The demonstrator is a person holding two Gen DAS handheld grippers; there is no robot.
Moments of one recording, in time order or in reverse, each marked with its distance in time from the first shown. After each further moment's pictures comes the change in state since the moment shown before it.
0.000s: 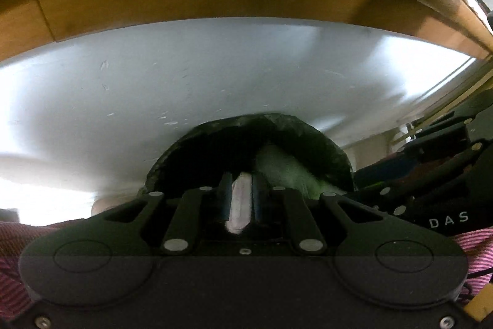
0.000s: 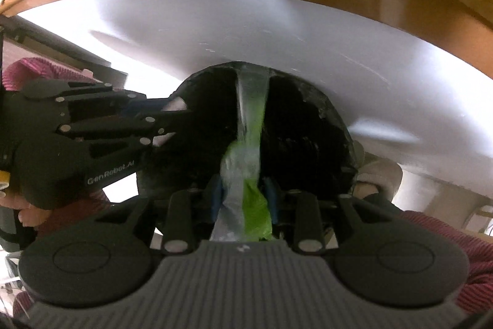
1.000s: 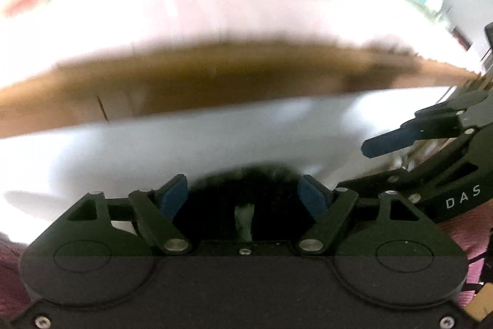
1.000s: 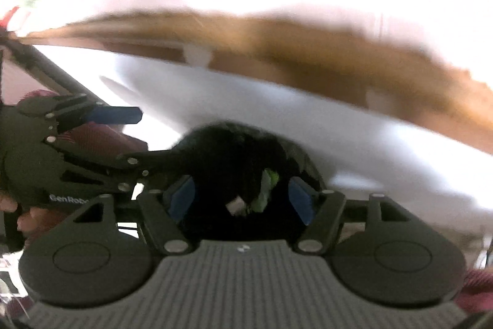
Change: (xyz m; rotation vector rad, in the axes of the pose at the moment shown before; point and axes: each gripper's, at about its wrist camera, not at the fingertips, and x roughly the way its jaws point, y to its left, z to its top) left arm -0.093 -0.010 0.007 0.041 -0.228 -0.005; right arm -0.072 0.008 -0.011 -0.108 -0.306 -0.029
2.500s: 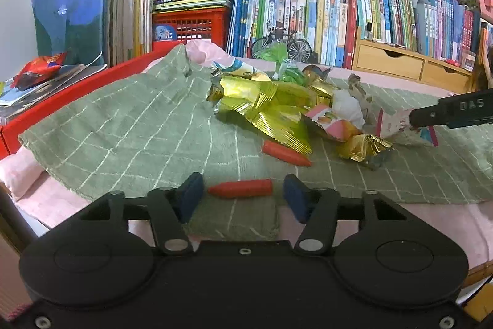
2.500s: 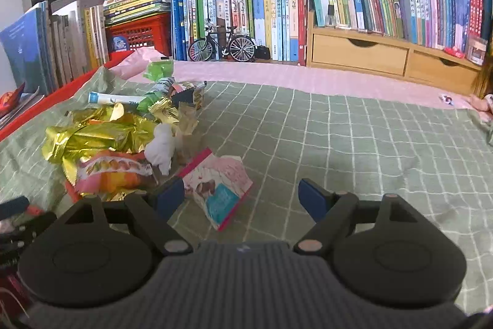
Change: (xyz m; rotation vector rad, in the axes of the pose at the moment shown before) left arm -0.038 0.086 0.067 -0.211 -0.476 0.498; right arm -0.001 -0.010 0.170 -0.016 -0.533 -0.187
